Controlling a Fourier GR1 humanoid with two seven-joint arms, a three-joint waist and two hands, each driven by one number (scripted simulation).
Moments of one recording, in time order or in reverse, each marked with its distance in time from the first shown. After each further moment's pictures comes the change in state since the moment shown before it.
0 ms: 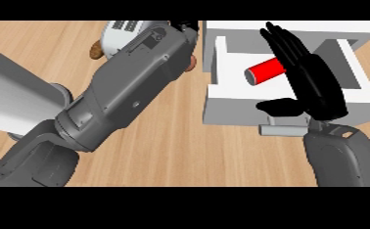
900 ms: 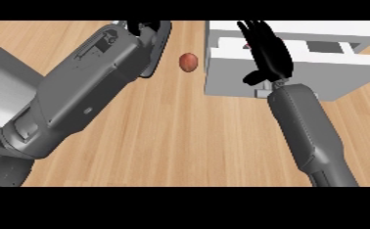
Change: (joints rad) left arm 0.153 0.202 -0.007 -0.293 -0.092 0.042 0.155; right arm -0.337 0.012 -0.027 0.797 0.284 -0.440 -0.056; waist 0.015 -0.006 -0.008
